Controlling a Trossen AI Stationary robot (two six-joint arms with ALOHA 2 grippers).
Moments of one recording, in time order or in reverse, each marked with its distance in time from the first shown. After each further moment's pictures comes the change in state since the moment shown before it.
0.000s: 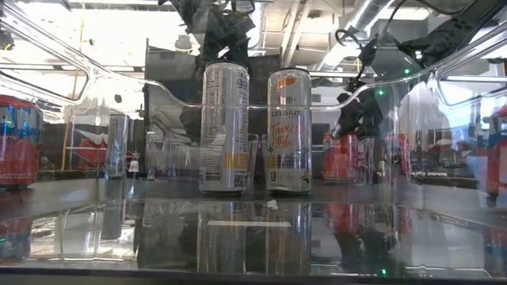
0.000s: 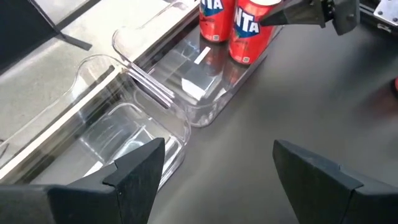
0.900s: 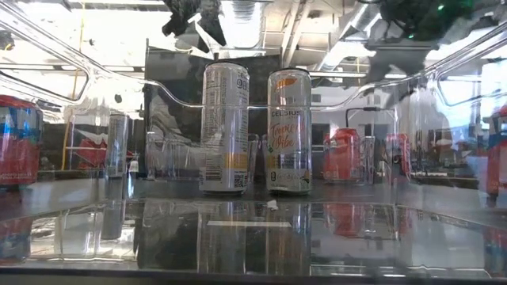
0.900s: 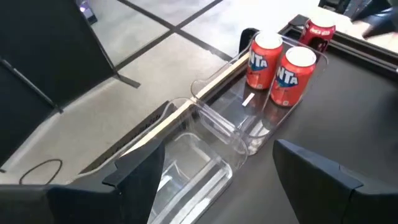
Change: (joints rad) left arm 0.011 -0.230 0.000 -0.071 -0.186 0.066; right arm 0.046 -0.308 0.315 -0.864 -0.059 0.323
